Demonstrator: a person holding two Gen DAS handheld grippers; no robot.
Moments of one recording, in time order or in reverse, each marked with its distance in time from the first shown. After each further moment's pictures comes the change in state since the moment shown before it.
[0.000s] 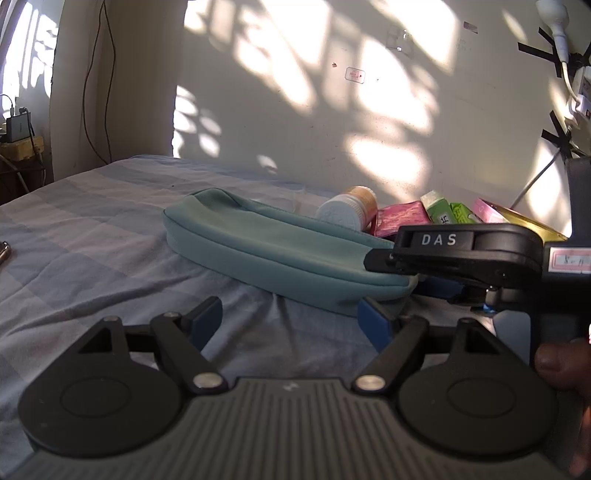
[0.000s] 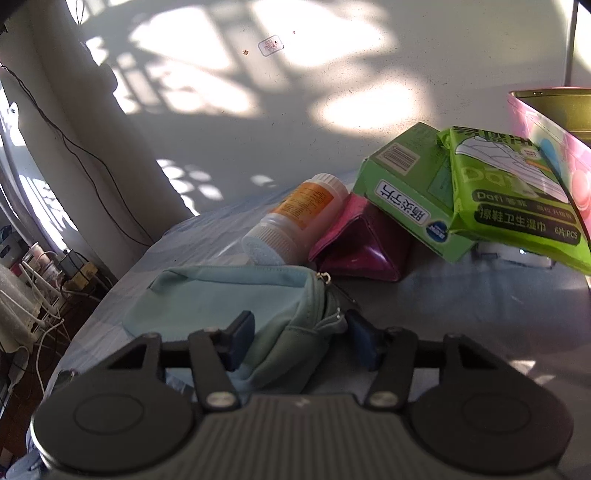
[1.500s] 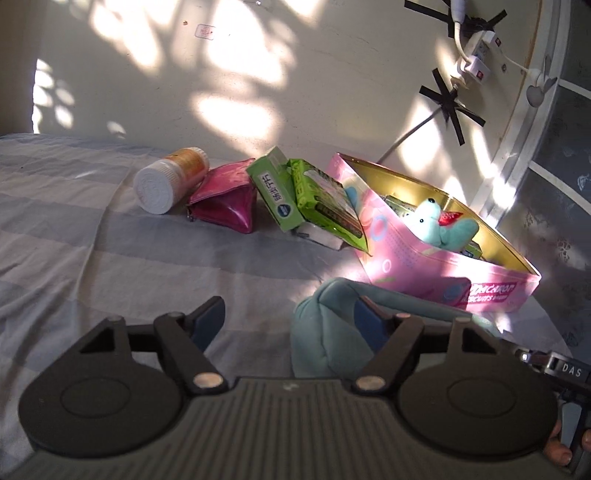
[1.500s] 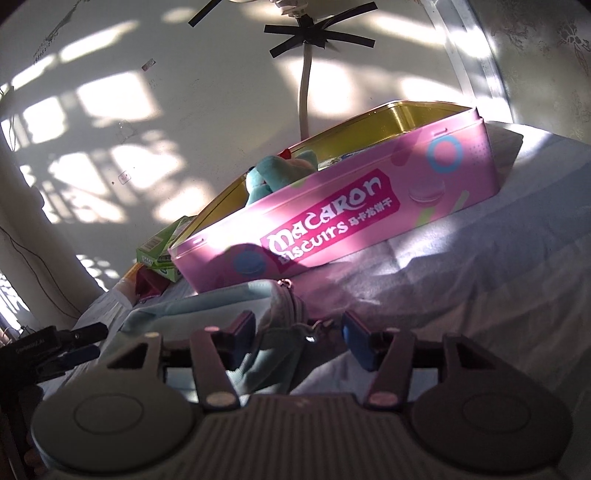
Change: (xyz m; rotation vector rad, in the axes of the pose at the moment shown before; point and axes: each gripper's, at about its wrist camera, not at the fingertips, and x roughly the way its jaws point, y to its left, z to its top) left arm -0.002 -0.083 0.003 0.078 0.175 -0.403; right arm -0.234 -0.172 -0.078 0.216 -0.232 -0.233
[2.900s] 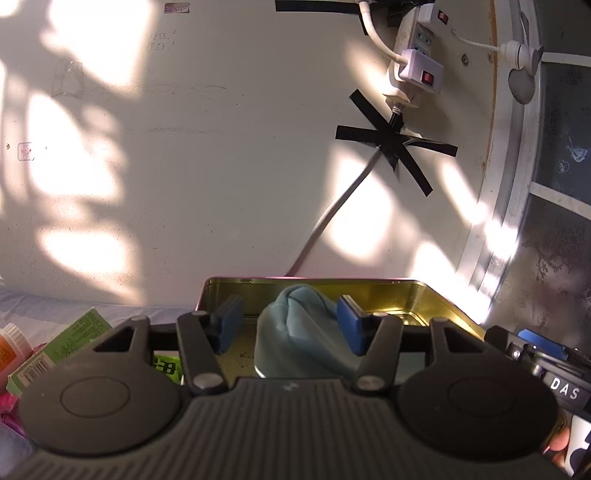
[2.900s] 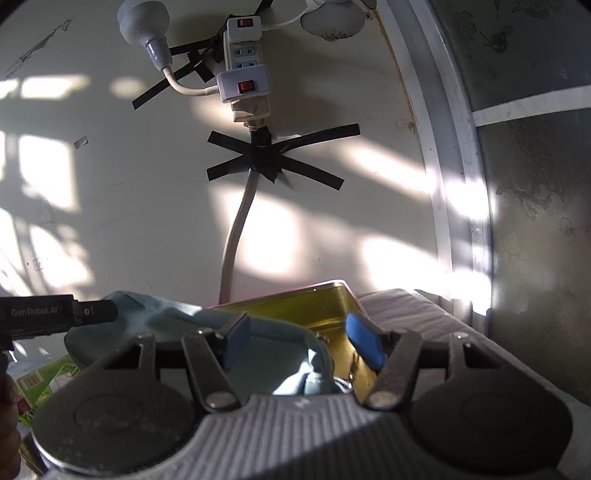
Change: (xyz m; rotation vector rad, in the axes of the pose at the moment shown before) left arm 0.144 -0.158 0.113 0.169 -0.214 0.037; right arm 0.064 -0.055 0.158 -0.211 -0.346 -0.185
